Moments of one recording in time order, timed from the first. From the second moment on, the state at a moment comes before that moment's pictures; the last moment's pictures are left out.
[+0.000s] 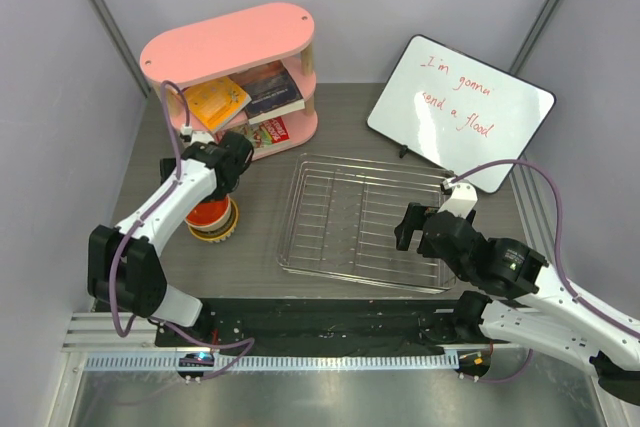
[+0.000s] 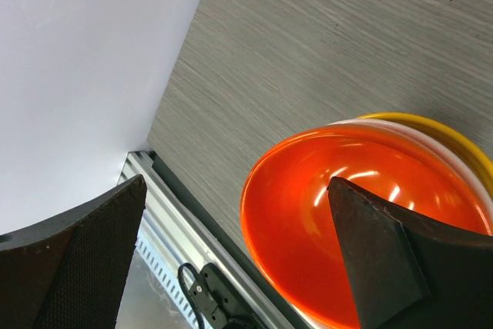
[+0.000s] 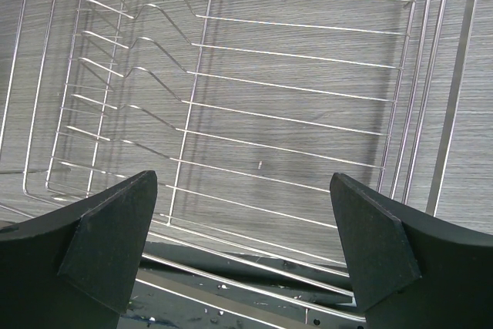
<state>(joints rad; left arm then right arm) -0.35 1.47 1.19 -1.18 -0.95 -0.63 0.96 0.67 0.79 -0.90 0.58 0.83</state>
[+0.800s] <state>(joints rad) -0.34 1.48 1.10 -1.10 -0.85 -0.60 0.96 0.67 0.79 -0.90 0.58 0.83</state>
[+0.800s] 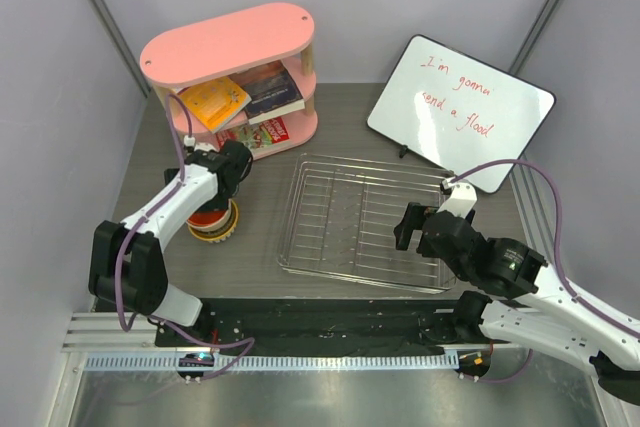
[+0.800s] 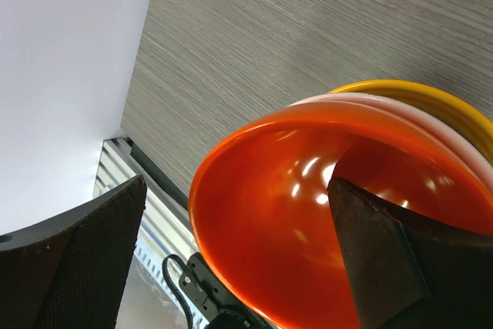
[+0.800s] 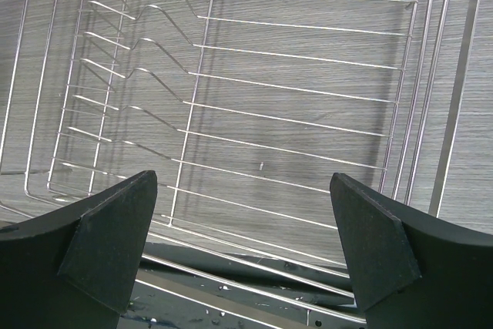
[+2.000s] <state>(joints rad) -0.29 1.41 1.10 -0.97 -0.56 -0.40 0.96 0.67 0.78 -0.90 0.58 0.83</state>
